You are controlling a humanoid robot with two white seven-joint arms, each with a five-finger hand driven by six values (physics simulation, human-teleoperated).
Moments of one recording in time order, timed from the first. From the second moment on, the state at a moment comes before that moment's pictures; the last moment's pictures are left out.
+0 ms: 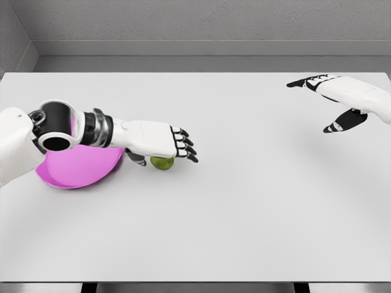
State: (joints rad) left arm -0.91 0.65 -1.03 -1.51 -0.49 -0.61 -0.57; right arm -0.44 -0.90 0.32 -1.72 0.21 -0.13 0.61
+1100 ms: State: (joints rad) left arm -0.96 0.56 -1.13 -1.40 -0.56 -0.61 -0.61; right arm -0.43 -0.89 0.39 -1.75 0.21 -0.13 0.61
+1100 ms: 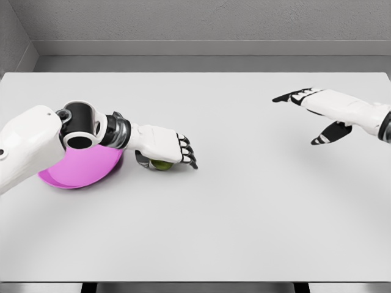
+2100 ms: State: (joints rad) left arm -0.97 0.56 -1.13 -1.40 -0.57 -0.61 -0.61; right arm -0.44 -0.89 0.39 -1.75 0.21 -0.13 0.61
